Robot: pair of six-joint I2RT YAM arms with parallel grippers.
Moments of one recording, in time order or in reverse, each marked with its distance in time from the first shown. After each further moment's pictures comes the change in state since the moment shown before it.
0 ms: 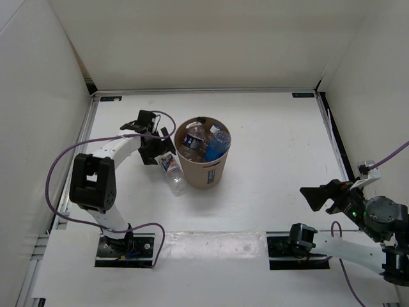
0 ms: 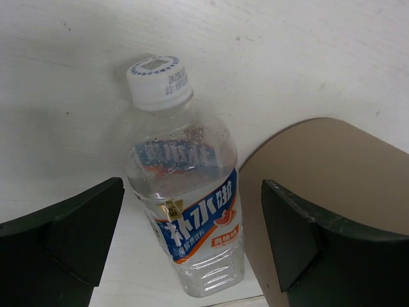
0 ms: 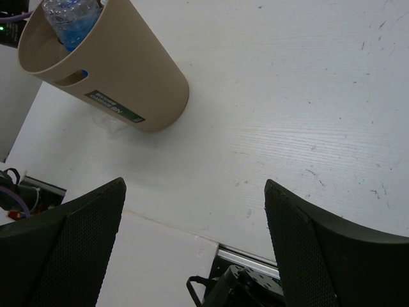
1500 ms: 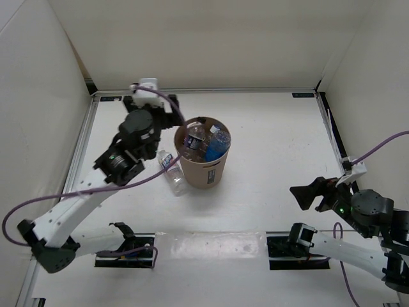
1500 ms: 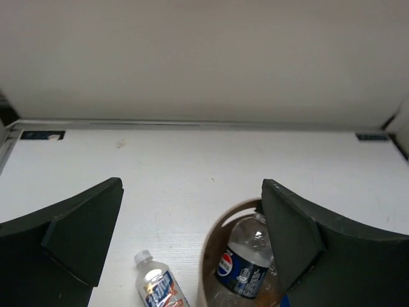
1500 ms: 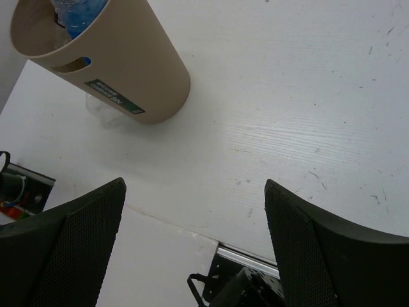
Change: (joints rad) left arm -0.569 -0.545 0.155 0.414 -0.838 0.534; right arm -0.110 0.114 -0.003 0.091 -0.119 -0.104
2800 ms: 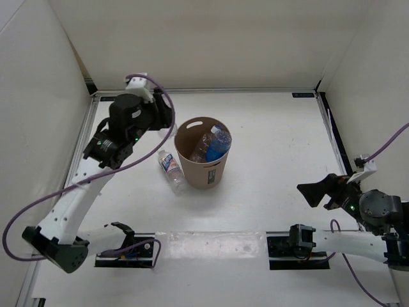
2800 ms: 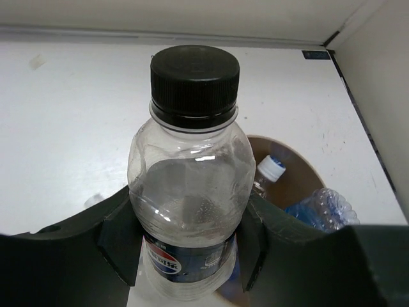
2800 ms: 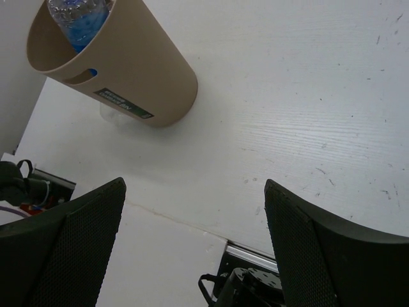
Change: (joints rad) left arm 0.327 -0.006 0.090 -0.362 0.566 -0.296; right arm 0.259 -0.023 0.060 -0.156 0.204 0.231
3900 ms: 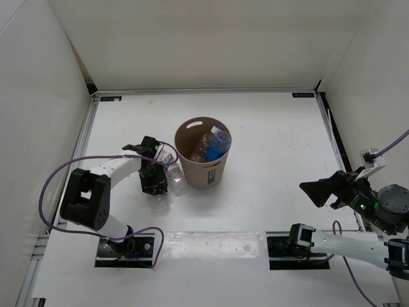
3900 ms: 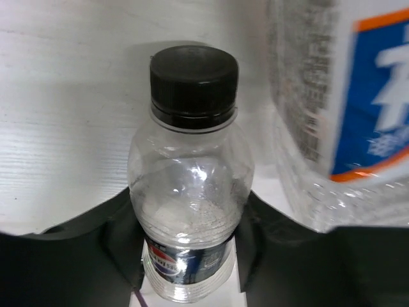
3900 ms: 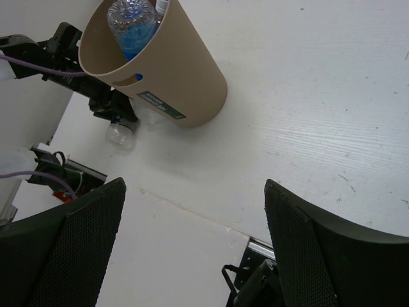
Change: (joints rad) left arm 0.154 0.399 -0.536 -0.224 0.231 -0.174; right arm -0.136 0.104 0.163 0.056 -0.171 -0.118
